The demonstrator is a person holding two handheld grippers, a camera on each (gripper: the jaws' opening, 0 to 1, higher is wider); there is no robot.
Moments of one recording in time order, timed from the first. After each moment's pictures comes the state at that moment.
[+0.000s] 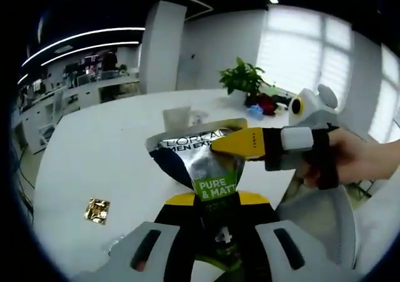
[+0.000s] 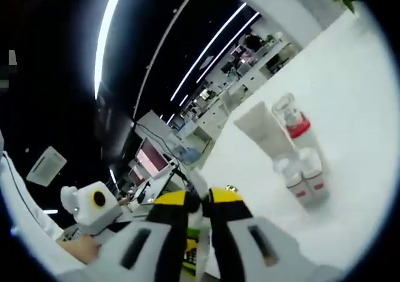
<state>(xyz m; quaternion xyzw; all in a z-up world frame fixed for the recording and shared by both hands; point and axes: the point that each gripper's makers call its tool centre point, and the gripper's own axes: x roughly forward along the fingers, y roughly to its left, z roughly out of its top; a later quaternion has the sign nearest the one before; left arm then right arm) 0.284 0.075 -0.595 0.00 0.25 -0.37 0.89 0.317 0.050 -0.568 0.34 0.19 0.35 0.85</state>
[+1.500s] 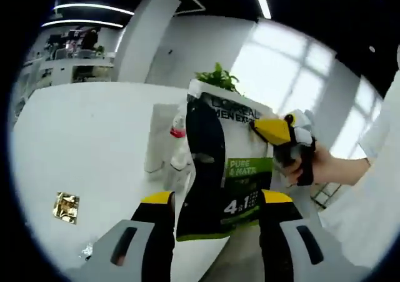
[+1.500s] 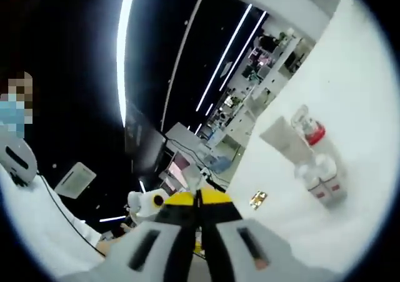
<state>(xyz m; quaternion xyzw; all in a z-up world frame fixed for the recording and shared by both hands) 0.281 0.079 -0.583 -0.13 0.27 -0.50 0.81 0.292 0.036 -0.520 0.41 0.13 0.42 0.80</state>
